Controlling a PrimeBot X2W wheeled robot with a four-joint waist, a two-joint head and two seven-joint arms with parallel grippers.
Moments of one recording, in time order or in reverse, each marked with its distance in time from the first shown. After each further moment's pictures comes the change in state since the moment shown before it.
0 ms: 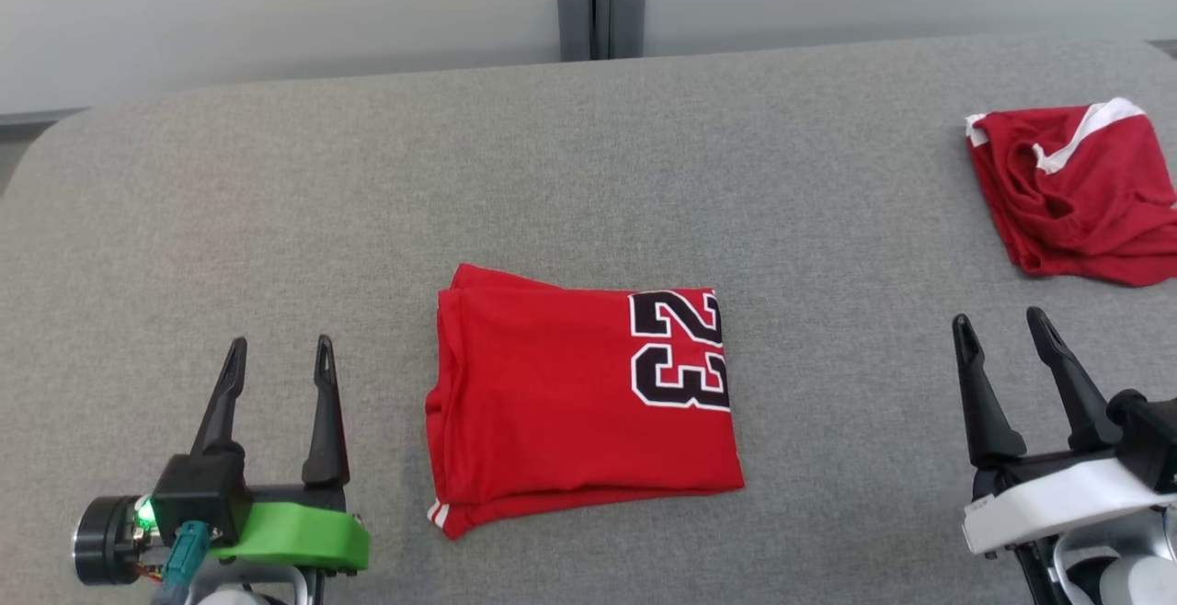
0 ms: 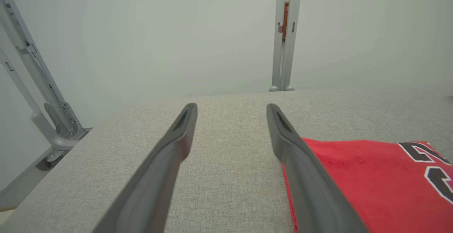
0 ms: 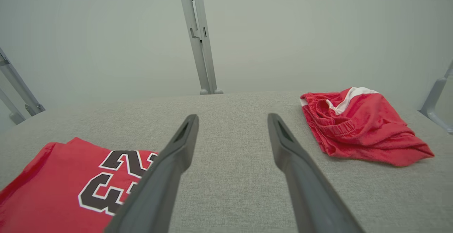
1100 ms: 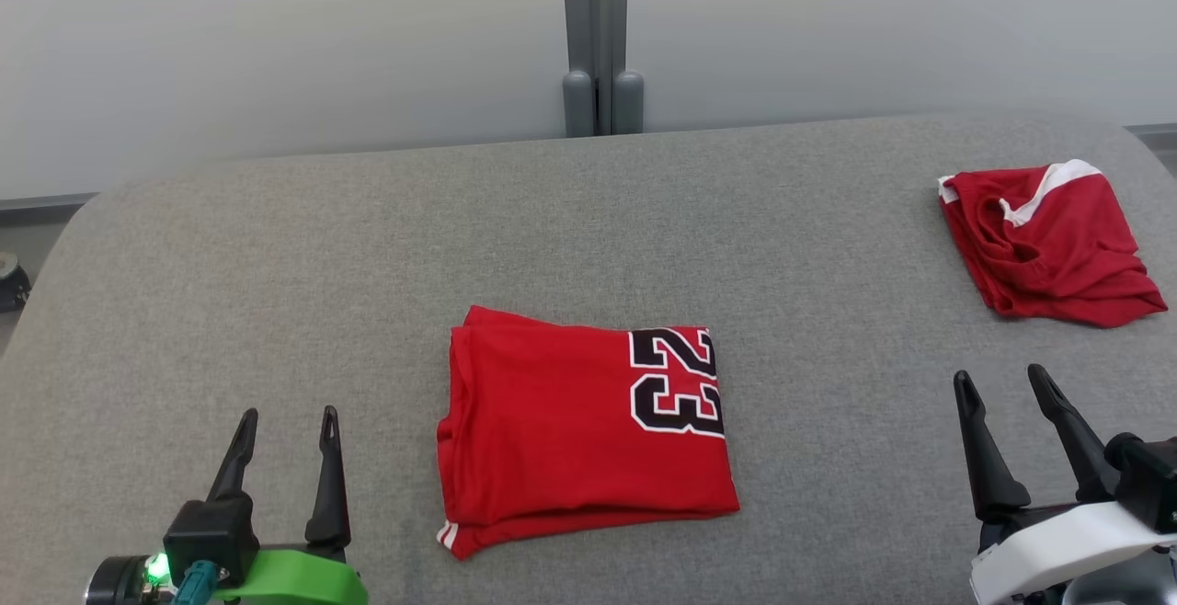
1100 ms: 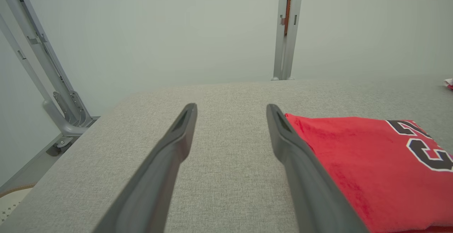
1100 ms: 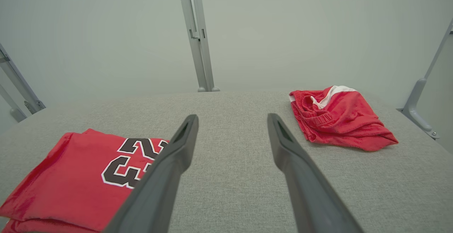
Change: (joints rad) left arm 0.082 0.013 -0.018 0.061 -0.040 -0.010 0.010; right arm 0.124 0.030 -0.029 -0.100 -0.033 0.000 0.119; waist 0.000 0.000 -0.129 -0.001
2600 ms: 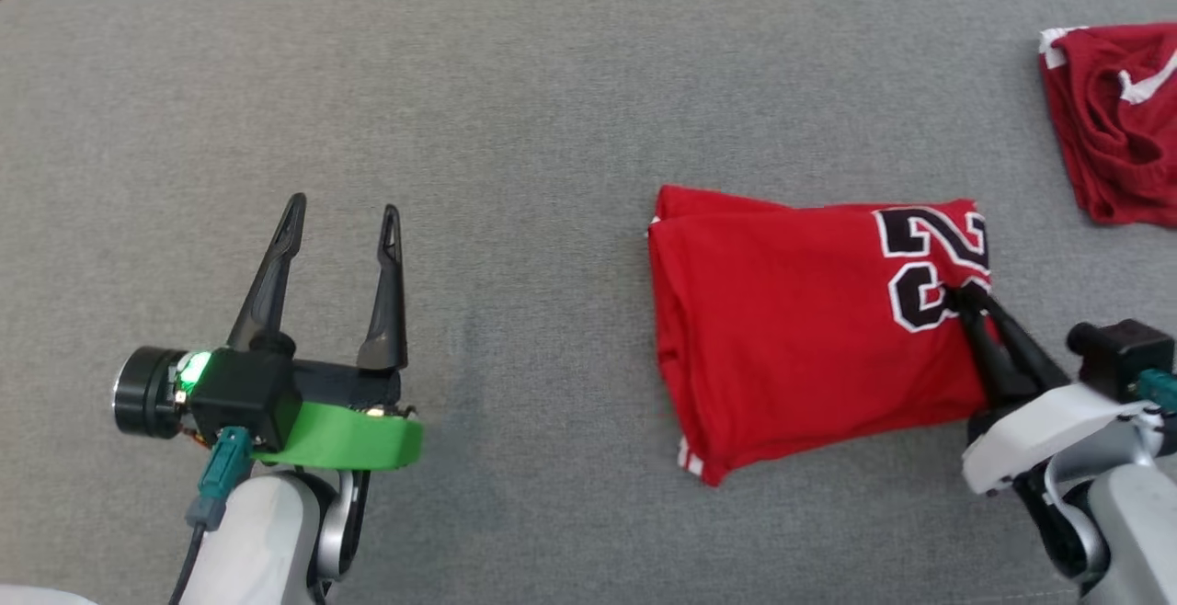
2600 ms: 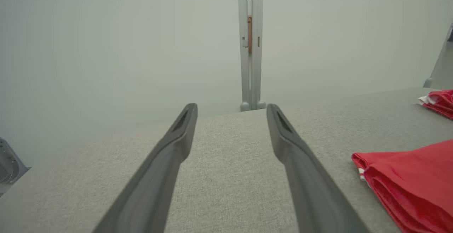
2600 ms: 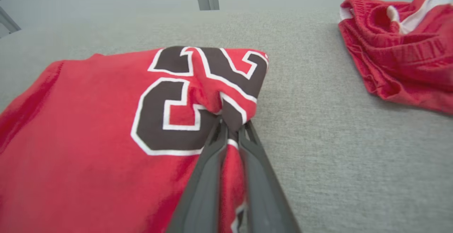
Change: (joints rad) left arm -0.262 -0.137 0.058 -0.076 0.191 -0.150 -0.015; right arm -0.350 -0.213 0.219 0.455 0.168 0.001 -0.160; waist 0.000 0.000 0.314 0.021
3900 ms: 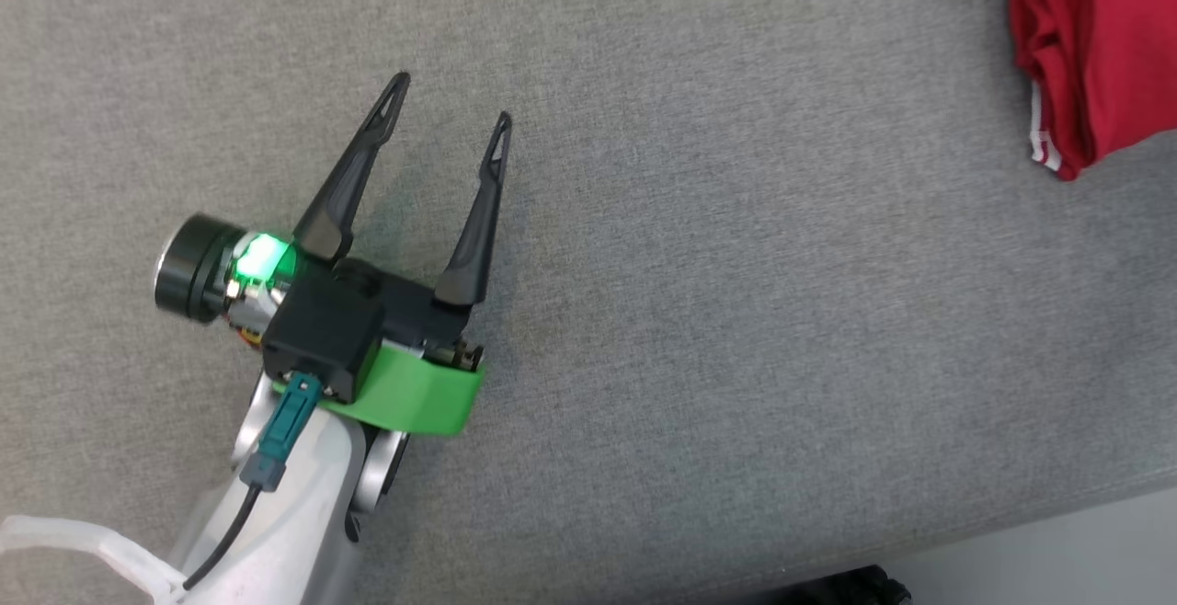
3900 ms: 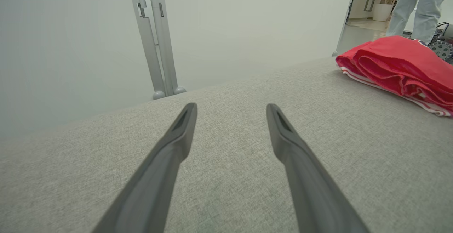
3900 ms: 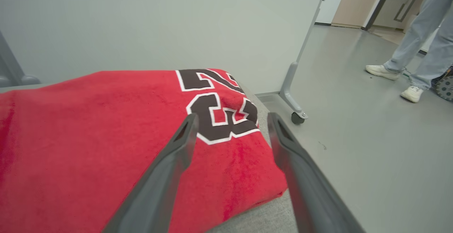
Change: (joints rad) left arm -0.191 0.010 -0.132 -0.094 0.099 -0.062 0.040; right arm -0.438 -0.135 -0.420 0.243 -0.042 0.000 -0.107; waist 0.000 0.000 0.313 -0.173
